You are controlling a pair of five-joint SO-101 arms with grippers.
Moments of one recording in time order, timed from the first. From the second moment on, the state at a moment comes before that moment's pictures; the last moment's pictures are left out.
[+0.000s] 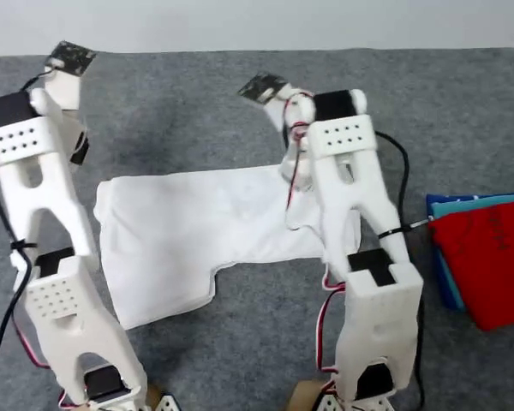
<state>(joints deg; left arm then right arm) -22.5 34.0 -47.1 98.9 -26.2 -16.8 28.7 -36.5 97.8 35.5</state>
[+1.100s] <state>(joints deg) -64.6 25.4 -27.6 91.4 -26.2 -67.2 39.0 -36.5 98.4 32.1</state>
